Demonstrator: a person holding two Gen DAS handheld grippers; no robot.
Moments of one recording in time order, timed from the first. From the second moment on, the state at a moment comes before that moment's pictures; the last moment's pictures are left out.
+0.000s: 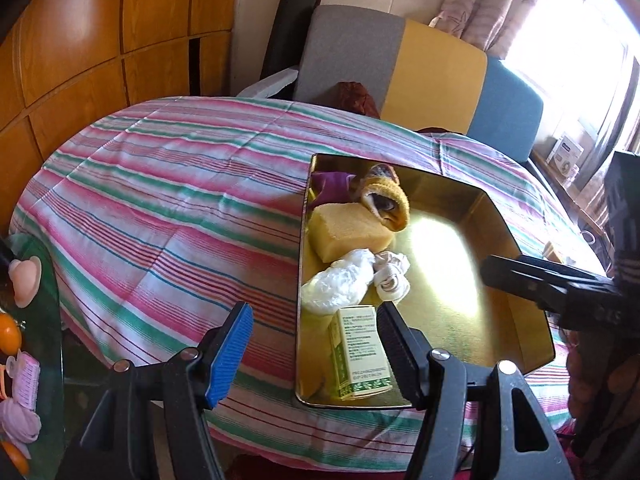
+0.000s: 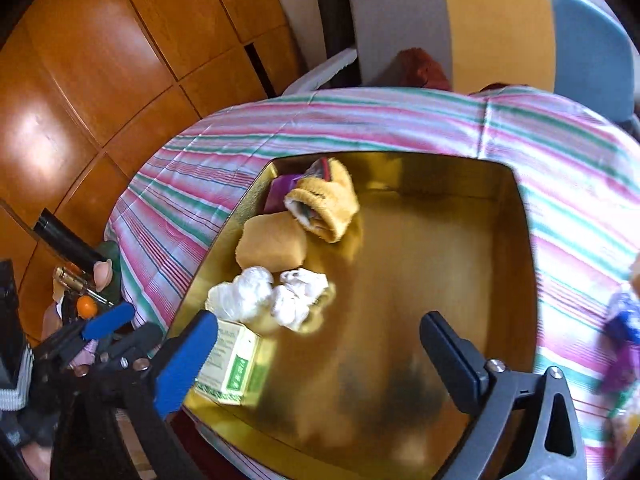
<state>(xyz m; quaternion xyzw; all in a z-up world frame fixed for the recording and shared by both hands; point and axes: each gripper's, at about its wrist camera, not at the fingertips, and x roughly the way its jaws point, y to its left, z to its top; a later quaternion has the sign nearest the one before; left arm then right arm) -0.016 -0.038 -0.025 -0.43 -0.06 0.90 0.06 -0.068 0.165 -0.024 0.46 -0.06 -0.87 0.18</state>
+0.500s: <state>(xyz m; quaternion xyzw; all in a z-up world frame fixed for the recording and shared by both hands) -0.010 0.011 -0.012 -0.43 -0.02 0.90 0.11 -0.022 0.314 0.000 0.44 -0.06 -0.90 0.06</state>
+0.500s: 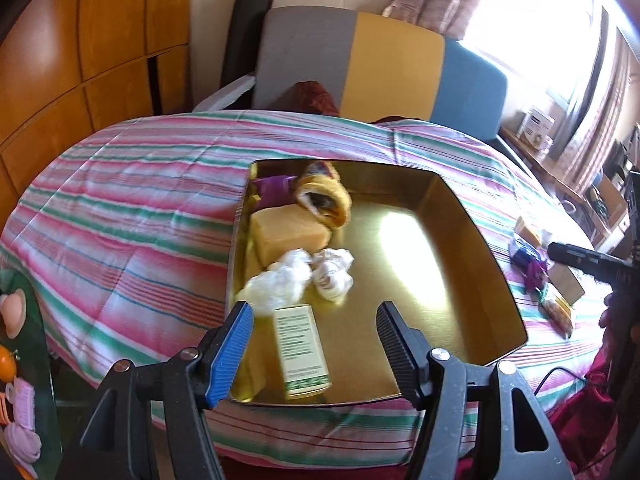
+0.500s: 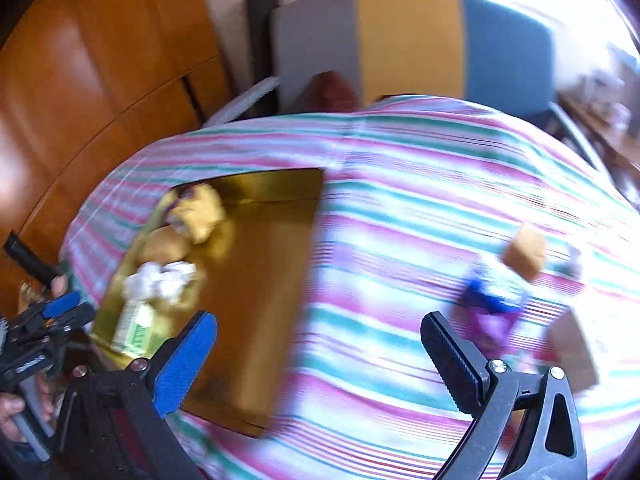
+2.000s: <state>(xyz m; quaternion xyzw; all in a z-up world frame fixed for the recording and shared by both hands) -0.054 0.435 -0.102 -0.65 0.04 0.68 0.34 0.068 0.564 -0.014 0.27 -0.39 -0.87 -0.16</state>
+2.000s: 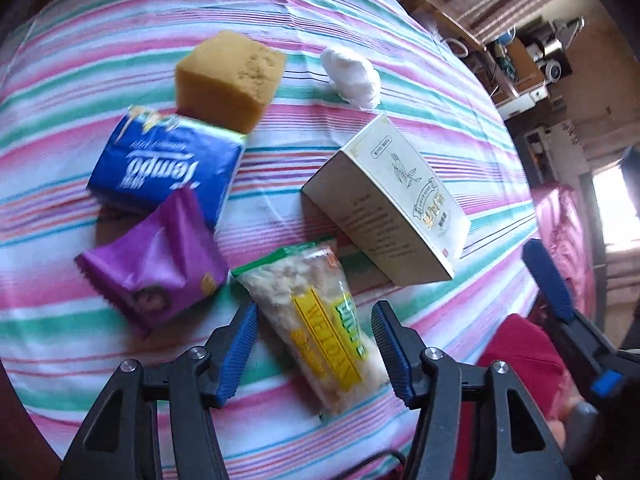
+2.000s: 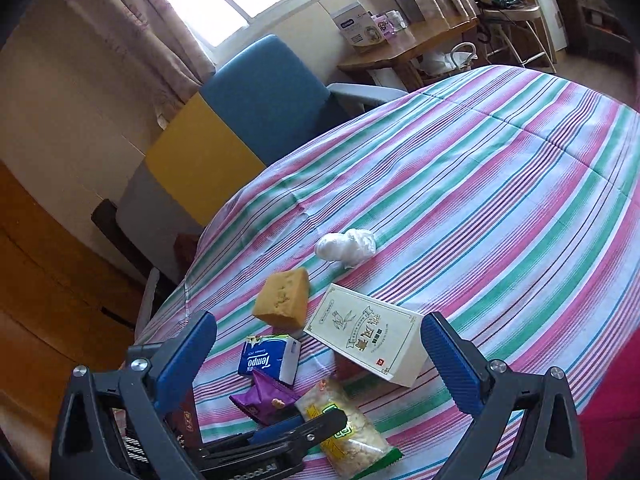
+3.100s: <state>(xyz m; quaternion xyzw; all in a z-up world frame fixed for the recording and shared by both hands) 0.015 0.303 -0.102 -0.51 0.14 0.73 0.43 0.027 0.535 -0.033 0.41 -0.28 -0.85 -0.17</state>
